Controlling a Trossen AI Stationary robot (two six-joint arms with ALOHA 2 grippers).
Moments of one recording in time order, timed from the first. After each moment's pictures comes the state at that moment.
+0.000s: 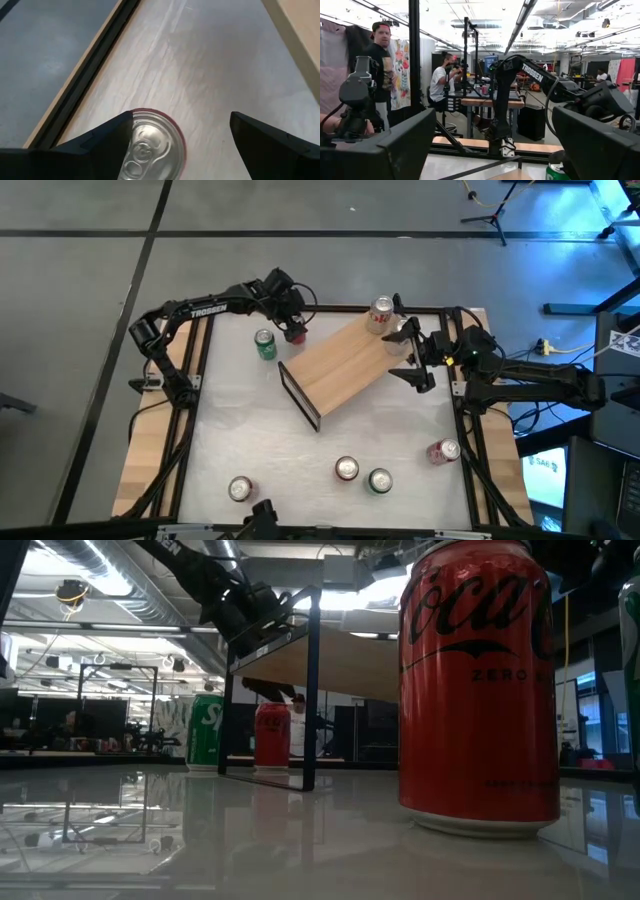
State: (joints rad) left arm 0.67 1.69 1.25 -0.46 0.25 0.16; right arm -0.29 0.82 0.49 0.65 -0.45 0.10
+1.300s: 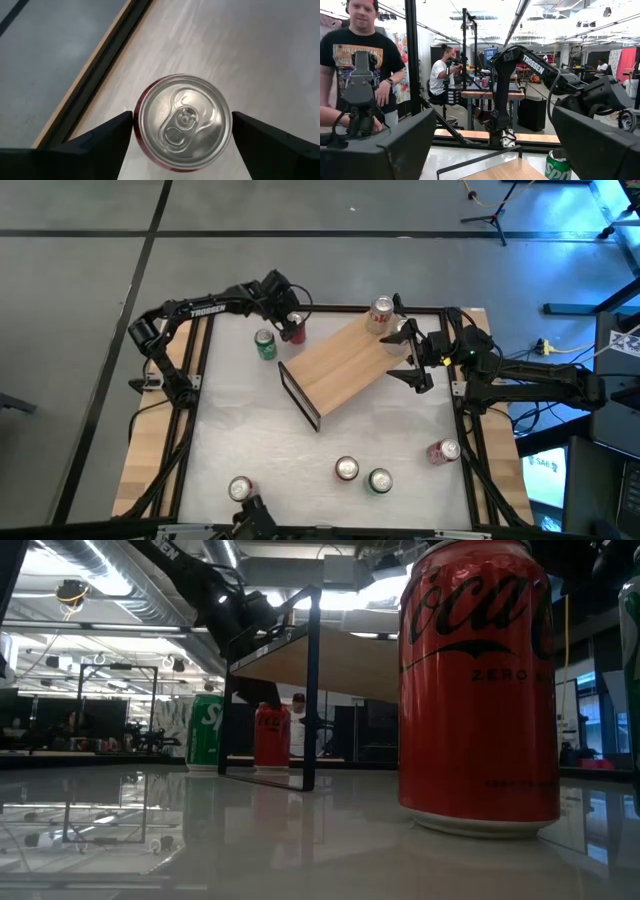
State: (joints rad) left arm 0.70 1.69 1.20 -0.48 0.14 0.17; right arm -0.29 0.82 0.49 0.60 -0.45 0.10
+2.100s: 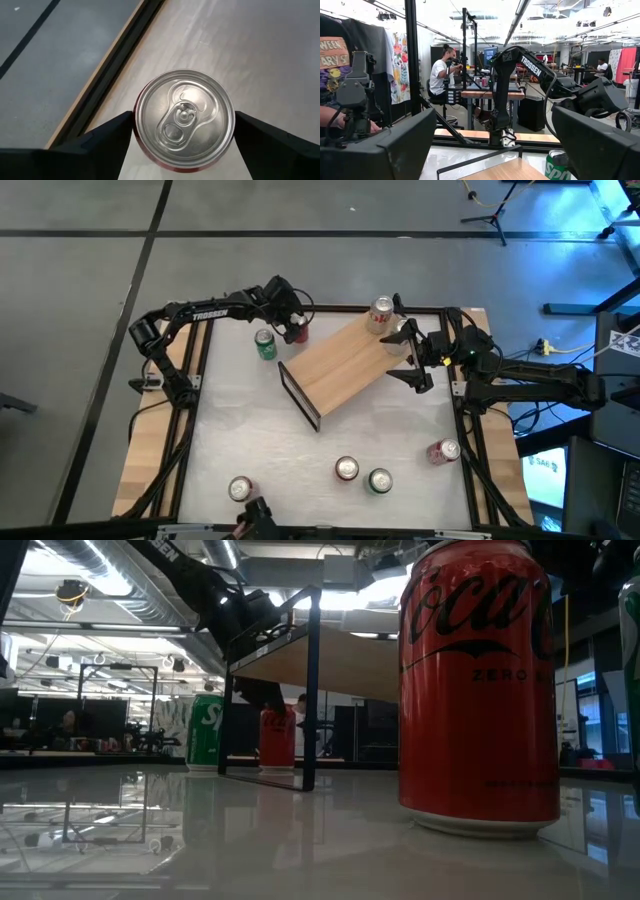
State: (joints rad) left arm 0.66 1.69 1.16 -0.38 0.06 0.17; right arm -0.29 0.82 0.49 0.60 -0.45 0.10
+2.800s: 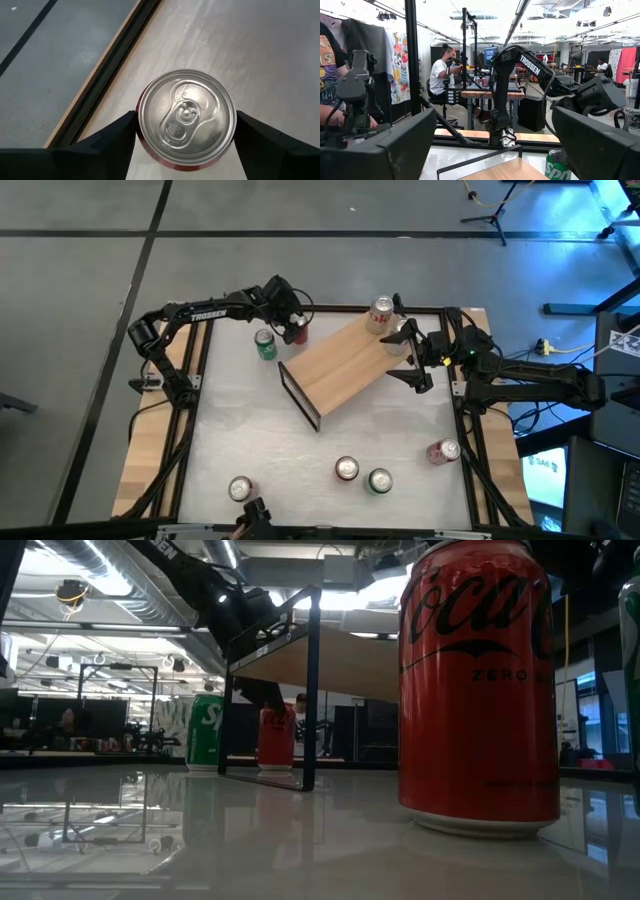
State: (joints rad) left arm 0.66 1.67 1.16 -0.39 0.06 0.17; right arm -0.29 0.82 0.49 0.60 -0.45 0.10
